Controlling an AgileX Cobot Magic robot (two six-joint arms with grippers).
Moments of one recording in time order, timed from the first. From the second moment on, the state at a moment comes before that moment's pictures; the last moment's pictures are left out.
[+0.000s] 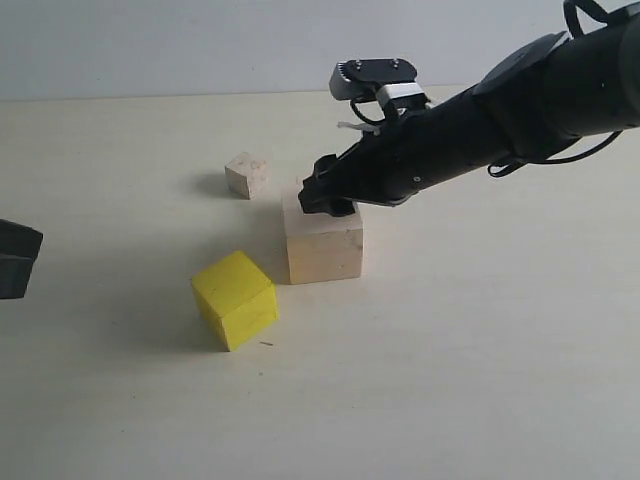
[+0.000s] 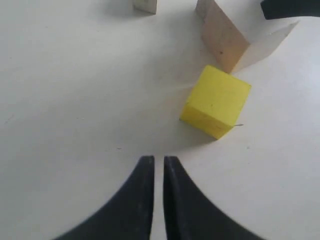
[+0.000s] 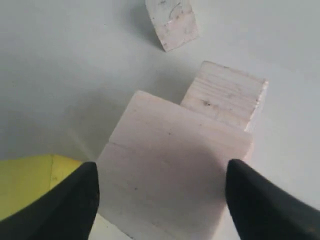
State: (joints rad) left arm -0.50 0.92 -0.63 0.00 0.66 -0.08; right arm 0.47 1.87 -1.06 1.18 0.39 -1.07
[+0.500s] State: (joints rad) left arm -0.50 0.92 -0.62 -0.10 0.65 -0.05; right arm 0.47 1.69 -1.06 0.79 0.46 -0.68
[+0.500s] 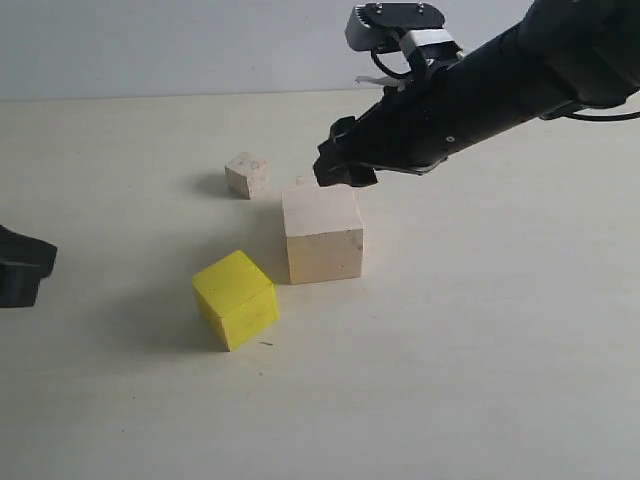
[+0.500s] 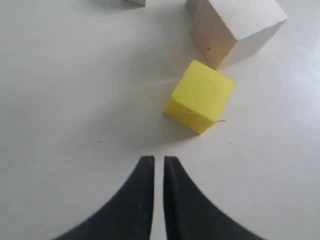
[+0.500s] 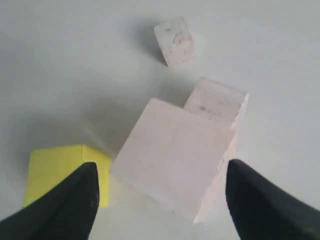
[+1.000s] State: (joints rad) left arm -0.50 1.25 -0.56 -0.54 0.34 0.59; right arm 0.47 1.44 -1.06 0.57 0.69 -0.46
